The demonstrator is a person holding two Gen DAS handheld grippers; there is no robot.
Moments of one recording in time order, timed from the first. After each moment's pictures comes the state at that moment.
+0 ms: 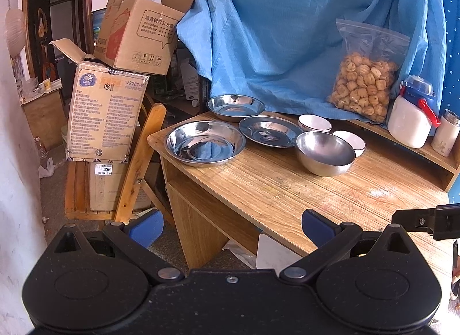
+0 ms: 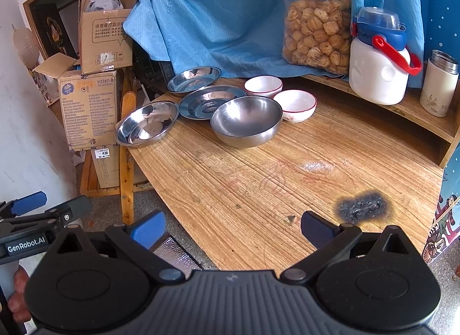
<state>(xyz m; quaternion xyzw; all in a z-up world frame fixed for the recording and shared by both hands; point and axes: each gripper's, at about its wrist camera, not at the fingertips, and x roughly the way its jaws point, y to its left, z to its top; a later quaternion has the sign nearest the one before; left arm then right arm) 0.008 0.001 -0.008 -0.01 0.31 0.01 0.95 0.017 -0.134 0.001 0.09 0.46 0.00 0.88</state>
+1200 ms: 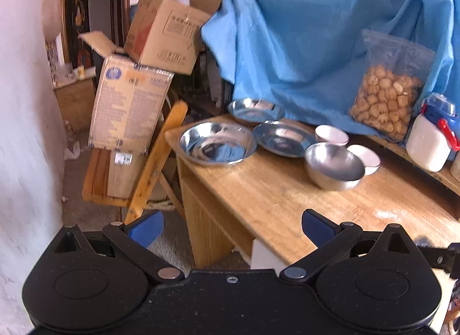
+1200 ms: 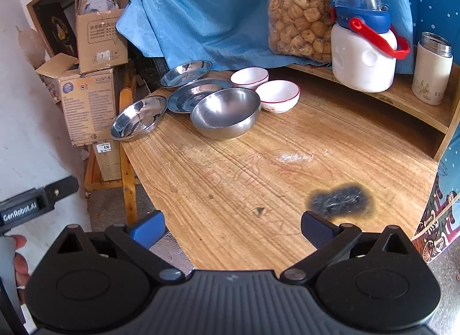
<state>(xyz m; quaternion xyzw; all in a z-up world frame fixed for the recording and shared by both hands) 0.010 -0.046 0.003 -0.03 0.30 0.09 0.95 0.007 -0.201 -0.005 0.10 0.48 0.04 0.87</state>
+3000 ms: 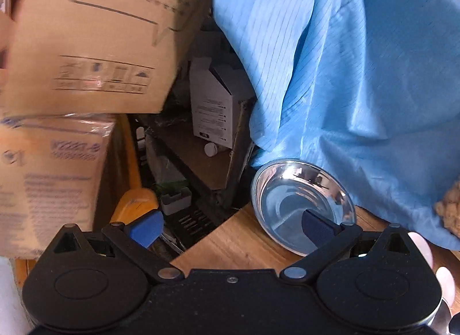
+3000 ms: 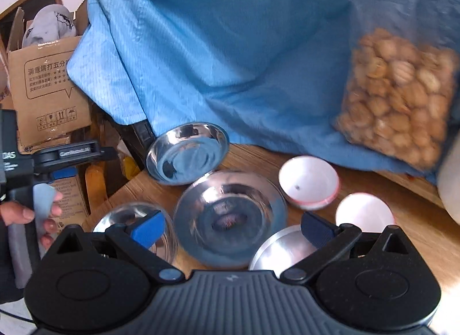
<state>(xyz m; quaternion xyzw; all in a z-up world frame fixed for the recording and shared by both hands) 0.423 0.136 -0.027 -0.07 0.37 -0.01 0.93 0.297 -0.086 -0.032 0.09 0.46 -0.04 0.88</state>
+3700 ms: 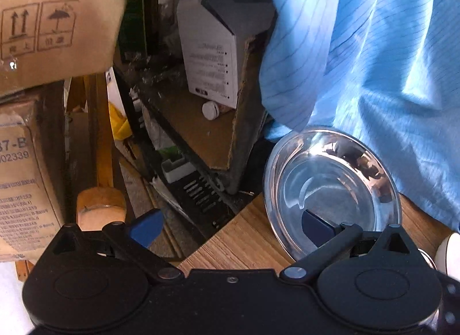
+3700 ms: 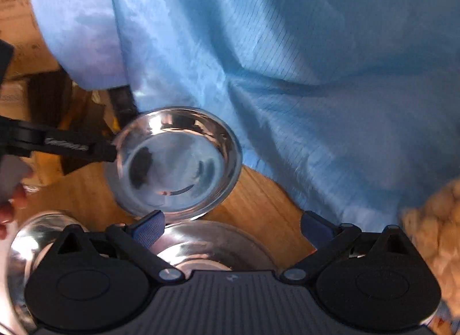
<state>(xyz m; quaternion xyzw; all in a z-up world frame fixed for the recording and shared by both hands) 0.494 0.130 -0.079 -0.06 0.47 0.00 0.88 0.436 -0.077 -0.109 -0.07 0.51 0.02 0.85</state>
